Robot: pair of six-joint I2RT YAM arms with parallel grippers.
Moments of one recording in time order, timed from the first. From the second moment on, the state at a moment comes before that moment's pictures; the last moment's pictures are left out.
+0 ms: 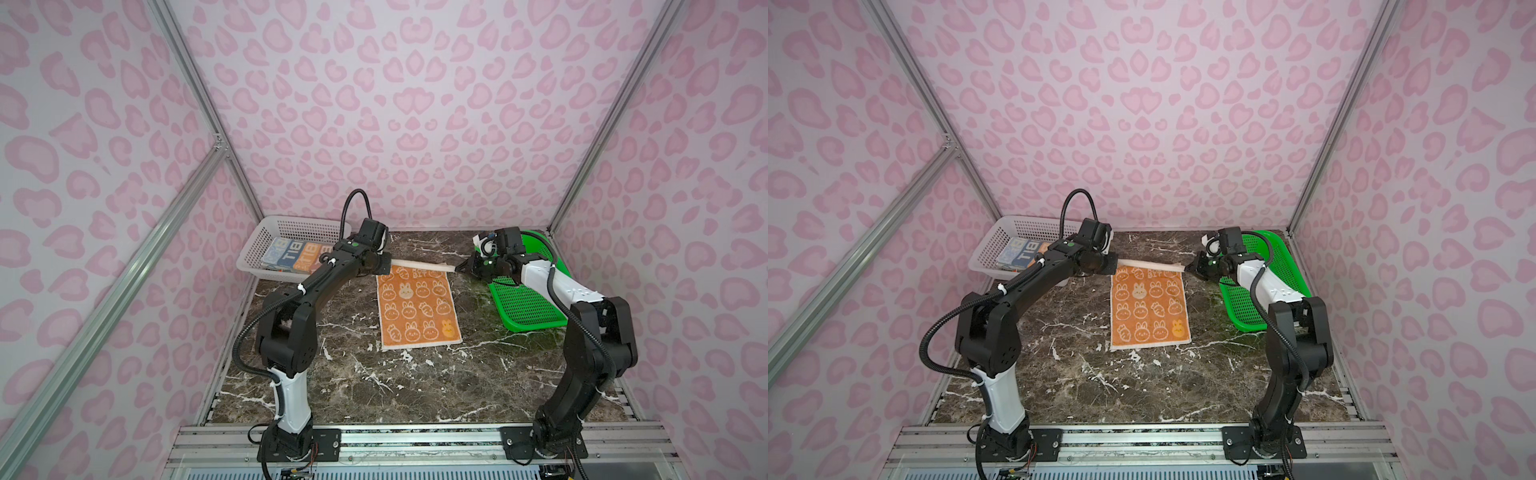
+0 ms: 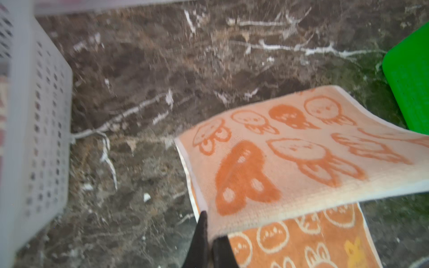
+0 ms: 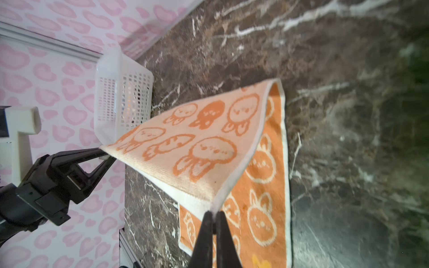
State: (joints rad) left arm -0.43 1.87 1.56 -0.67 0.00 -0.26; right arm 0.17 1.76 1.28 -0.41 -0.59 0.54
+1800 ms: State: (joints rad) left arm -0.49 1.94 1.38 -0.64 -0.09 -0.36; right arm 0.24 1.81 1.07 -0.29 -0.49 0.60
